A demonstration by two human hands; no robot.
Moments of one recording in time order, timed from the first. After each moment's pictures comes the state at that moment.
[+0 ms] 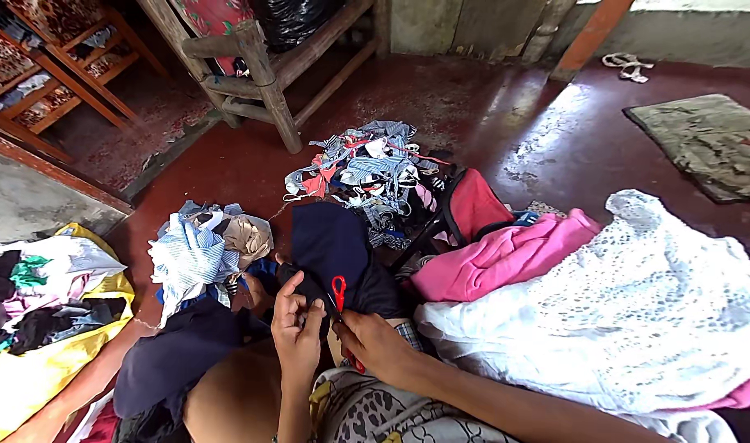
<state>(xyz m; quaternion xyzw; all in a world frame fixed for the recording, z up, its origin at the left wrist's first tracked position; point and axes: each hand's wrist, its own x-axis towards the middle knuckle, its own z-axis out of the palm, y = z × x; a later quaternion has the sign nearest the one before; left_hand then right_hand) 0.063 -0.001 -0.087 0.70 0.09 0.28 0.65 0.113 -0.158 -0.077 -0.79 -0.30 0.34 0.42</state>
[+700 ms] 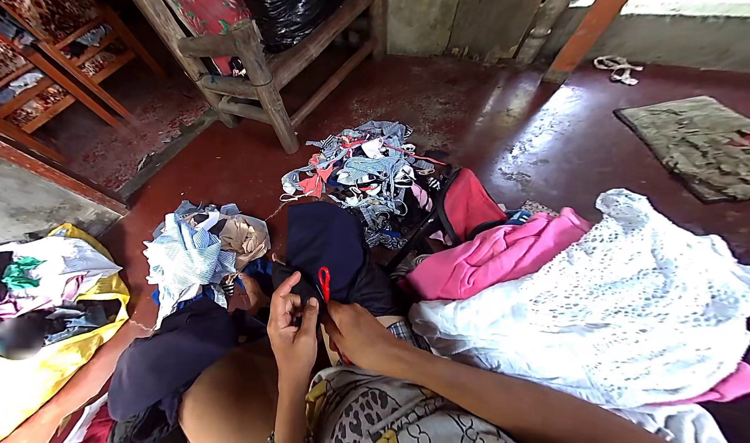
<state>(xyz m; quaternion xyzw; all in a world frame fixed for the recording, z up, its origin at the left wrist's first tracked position) 0.063 0.001 -0.092 0.74 0.08 0.30 0.60 0.120 -0.136 -0.067 -0.80 -0.28 0.37 0.38</state>
